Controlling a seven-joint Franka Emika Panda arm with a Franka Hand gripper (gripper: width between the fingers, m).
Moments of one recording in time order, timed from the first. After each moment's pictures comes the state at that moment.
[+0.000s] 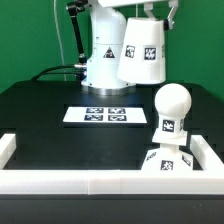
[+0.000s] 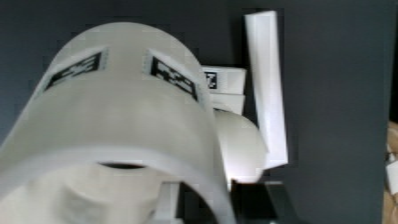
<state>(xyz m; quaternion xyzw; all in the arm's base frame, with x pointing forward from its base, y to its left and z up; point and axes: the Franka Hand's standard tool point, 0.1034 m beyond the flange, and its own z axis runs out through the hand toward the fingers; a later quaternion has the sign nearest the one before) 0.543 0.074 0.239 -0.99 0.10 -0.02 0.07</state>
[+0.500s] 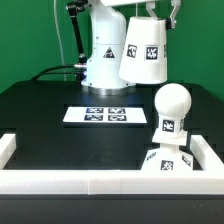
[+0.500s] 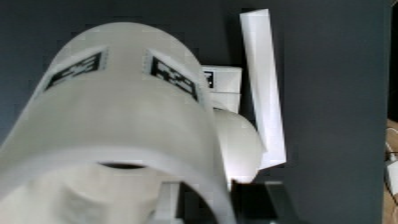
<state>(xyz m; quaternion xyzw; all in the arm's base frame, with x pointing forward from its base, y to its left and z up) 0.545 0.078 0.235 -0.99 0.10 -0.01 0.07</state>
